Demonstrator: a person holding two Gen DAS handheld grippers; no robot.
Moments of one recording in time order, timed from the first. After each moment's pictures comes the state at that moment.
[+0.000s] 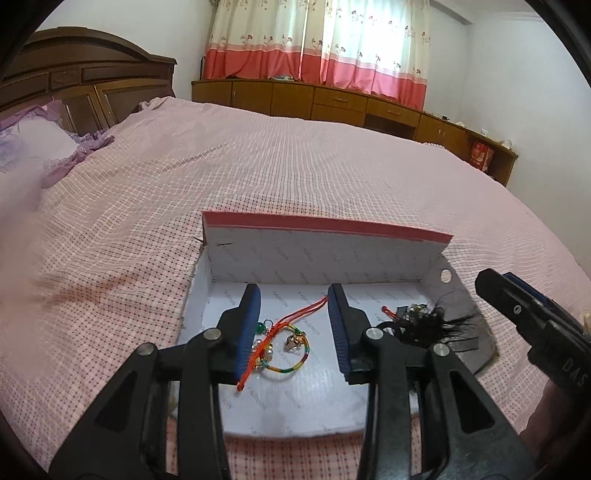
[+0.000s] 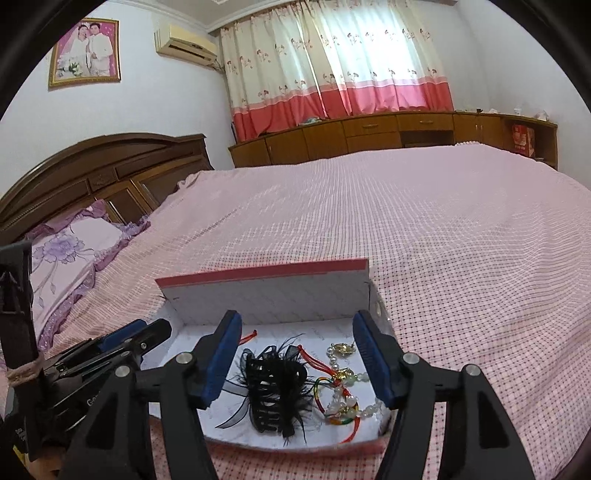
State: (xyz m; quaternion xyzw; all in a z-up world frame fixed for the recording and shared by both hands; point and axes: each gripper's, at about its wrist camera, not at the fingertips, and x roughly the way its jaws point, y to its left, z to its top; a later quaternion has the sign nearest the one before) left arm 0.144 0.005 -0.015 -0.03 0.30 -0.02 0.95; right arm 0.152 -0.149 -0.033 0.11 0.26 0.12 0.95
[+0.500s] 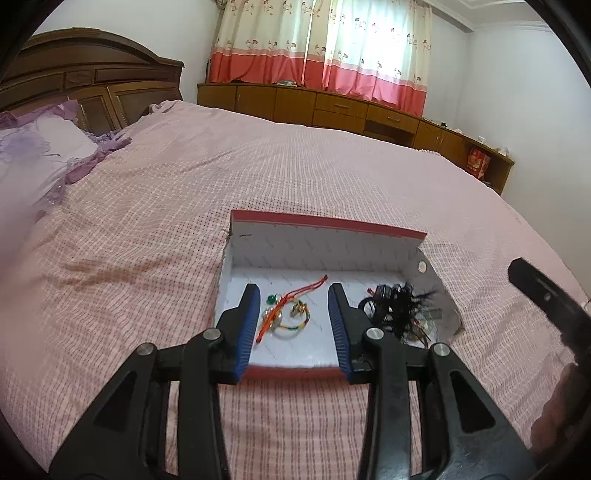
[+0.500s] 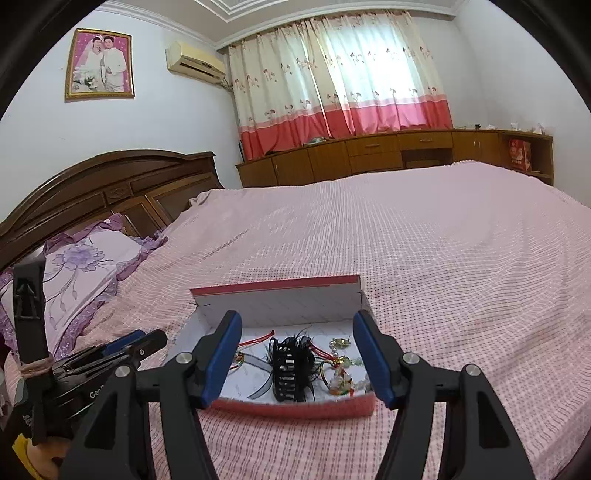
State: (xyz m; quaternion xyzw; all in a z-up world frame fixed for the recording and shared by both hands) left arm 0.085 0.019 0.009 -0.04 0.30 -0.02 0.95; right arm 0.082 -0.158 0.010 0.11 0.22 0.13 0.96
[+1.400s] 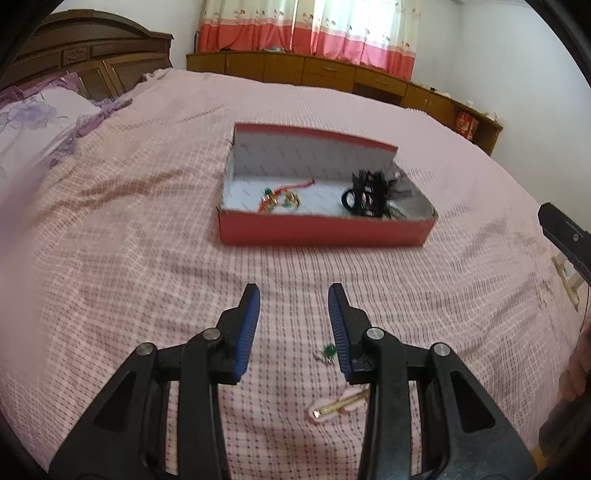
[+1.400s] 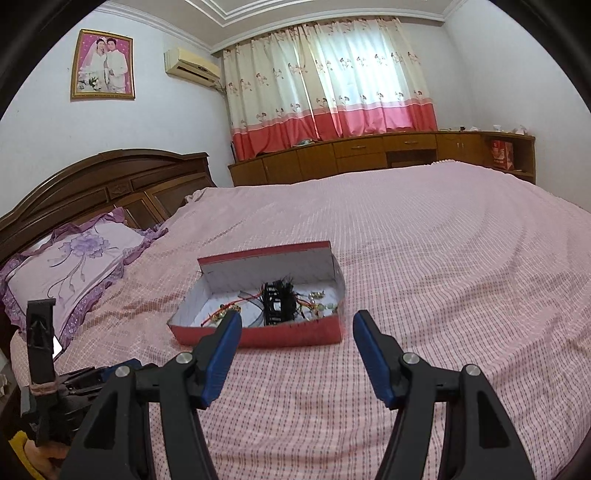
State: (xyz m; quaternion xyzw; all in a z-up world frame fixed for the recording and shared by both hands) left arm -0.004 0.015 -0.037 -0.03 0.37 -0.05 0.93; right arm -0.024 -0.184 -0.002 0.11 0.22 0.10 0.96
